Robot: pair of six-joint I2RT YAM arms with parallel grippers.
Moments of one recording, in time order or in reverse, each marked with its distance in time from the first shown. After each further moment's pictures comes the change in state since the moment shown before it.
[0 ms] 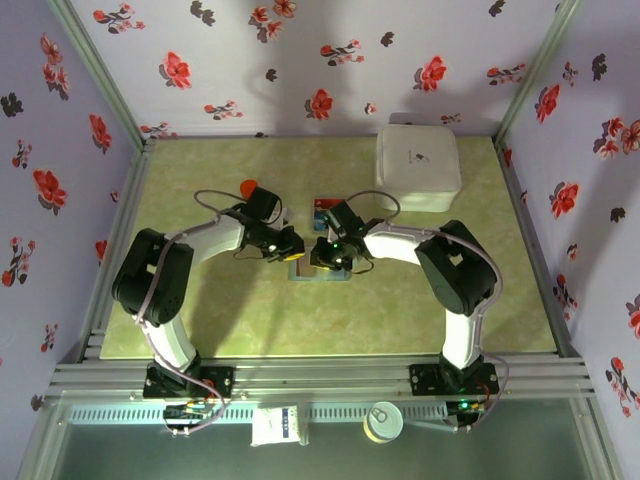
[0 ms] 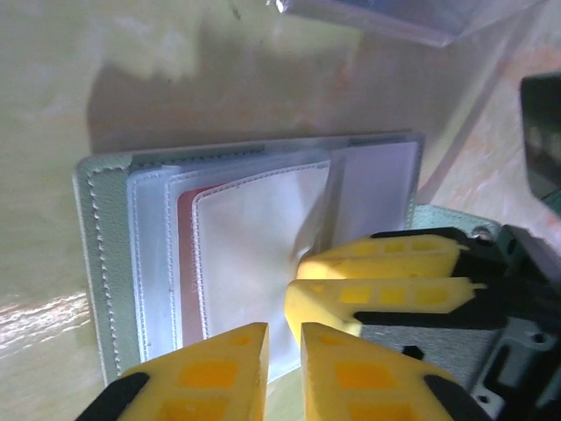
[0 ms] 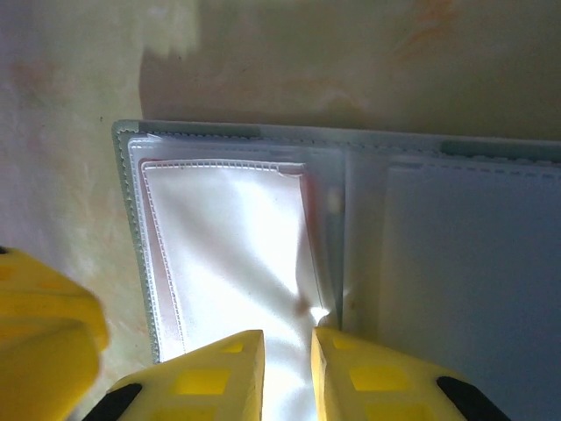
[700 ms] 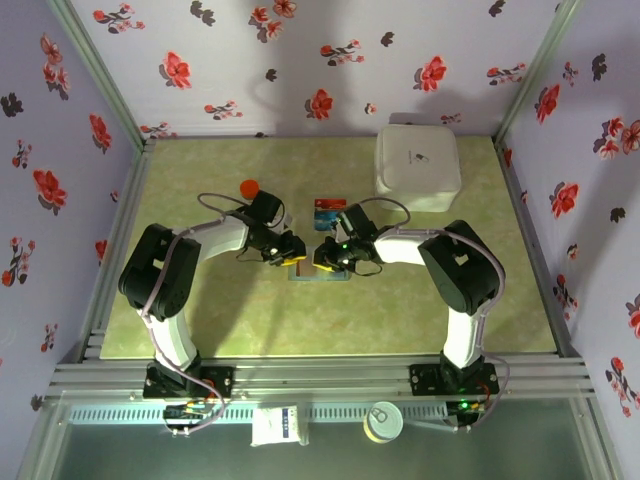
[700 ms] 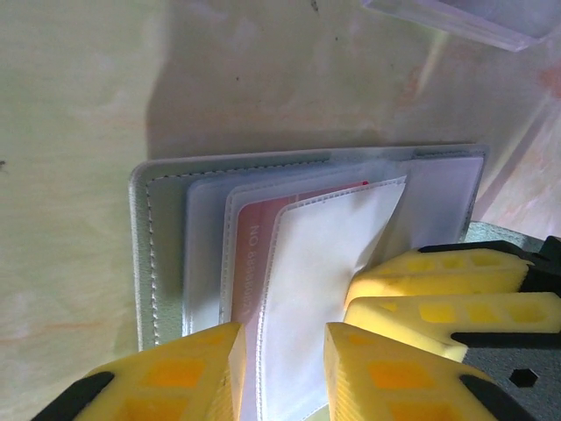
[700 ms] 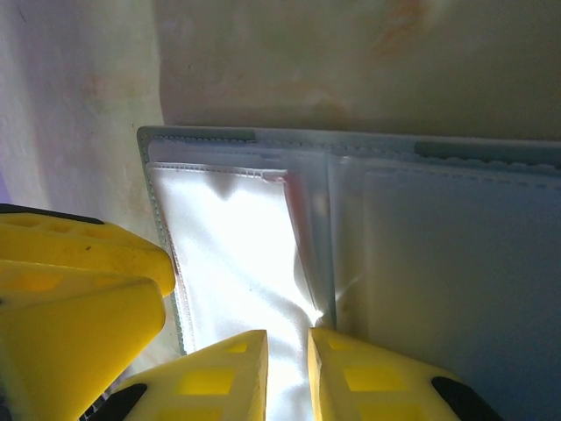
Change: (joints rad) left arm -0.003 0.034 0.000 -0.004 -0.046 -0.013; right arm -0.053 -0.013 -0.113 0.193 -0.131 0.058
